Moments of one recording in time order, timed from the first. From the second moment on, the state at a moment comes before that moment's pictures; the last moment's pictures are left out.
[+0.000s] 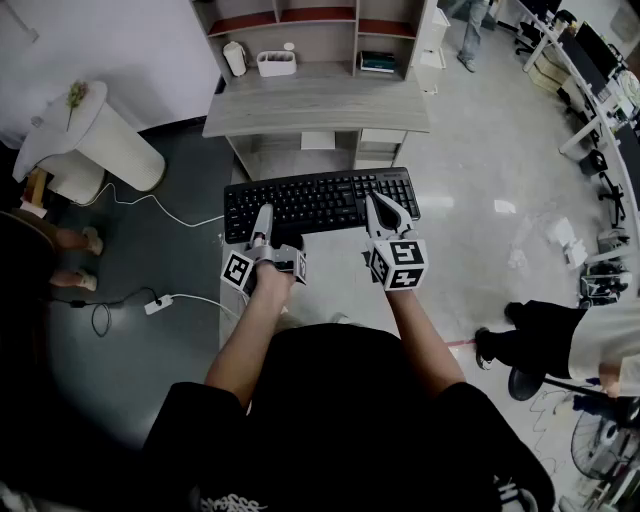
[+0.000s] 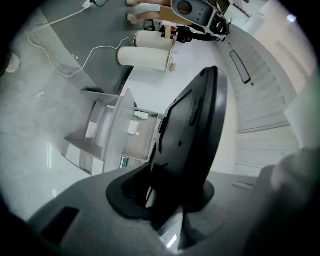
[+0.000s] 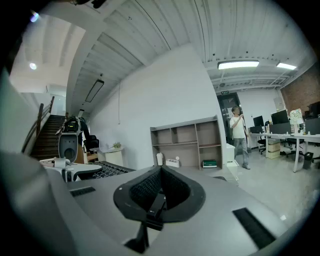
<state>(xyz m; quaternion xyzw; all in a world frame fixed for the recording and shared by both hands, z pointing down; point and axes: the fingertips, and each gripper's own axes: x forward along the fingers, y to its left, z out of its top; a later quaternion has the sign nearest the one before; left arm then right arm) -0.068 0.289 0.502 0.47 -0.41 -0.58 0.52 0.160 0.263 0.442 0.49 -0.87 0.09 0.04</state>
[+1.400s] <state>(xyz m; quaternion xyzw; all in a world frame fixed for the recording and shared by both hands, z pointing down) -0.164 0.056 0.520 0.47 -0.36 -0.57 0.56 0.076 0.069 0.452 0.55 -0.83 0.09 0.06</state>
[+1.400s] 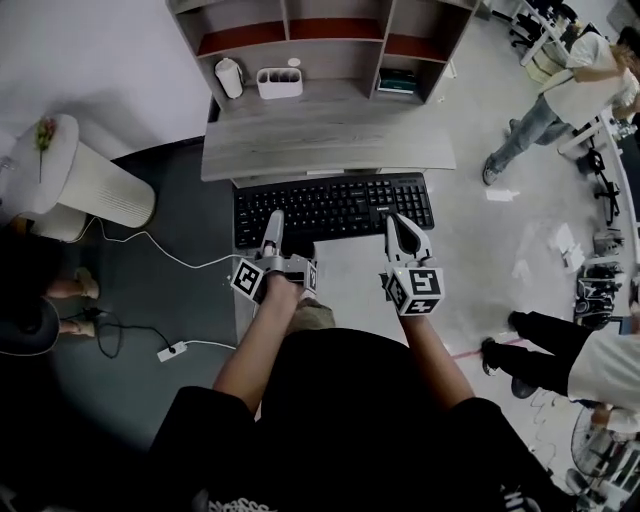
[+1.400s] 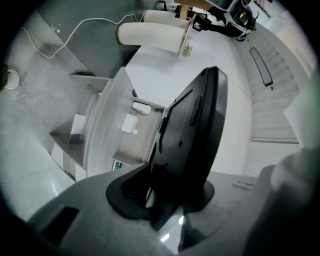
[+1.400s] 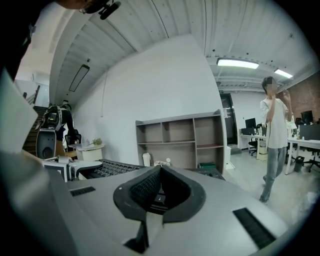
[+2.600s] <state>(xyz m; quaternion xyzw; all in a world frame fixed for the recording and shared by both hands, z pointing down) -0.228 -0.107 0.523 0.50 -0.36 -0.54 0.57 0.008 -0.086 0.486 0.55 -0.83 0.09 0.08</state>
